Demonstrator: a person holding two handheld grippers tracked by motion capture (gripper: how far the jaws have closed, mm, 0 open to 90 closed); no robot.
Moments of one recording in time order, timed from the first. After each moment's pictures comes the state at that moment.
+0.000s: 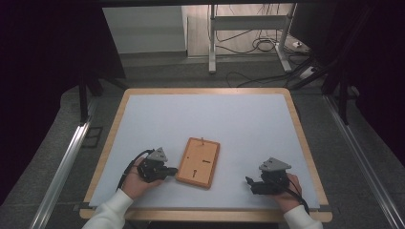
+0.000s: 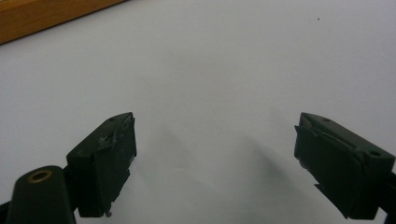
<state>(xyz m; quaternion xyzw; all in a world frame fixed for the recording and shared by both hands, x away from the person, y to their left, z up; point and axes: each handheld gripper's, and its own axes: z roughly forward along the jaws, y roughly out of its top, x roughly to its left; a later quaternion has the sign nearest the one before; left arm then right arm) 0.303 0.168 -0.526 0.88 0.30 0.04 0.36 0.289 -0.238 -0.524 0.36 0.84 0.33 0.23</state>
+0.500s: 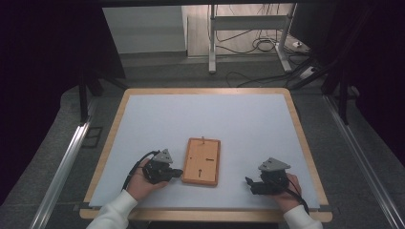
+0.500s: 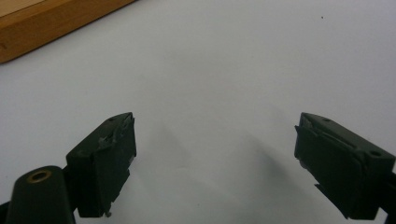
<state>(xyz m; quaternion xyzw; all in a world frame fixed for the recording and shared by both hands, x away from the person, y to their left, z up) 0.301 0.153 -0.526 0.88 0.29 0.03 0.36 0.290 -0.237 -0.524 0.36 0.84 0.33 0.22</state>
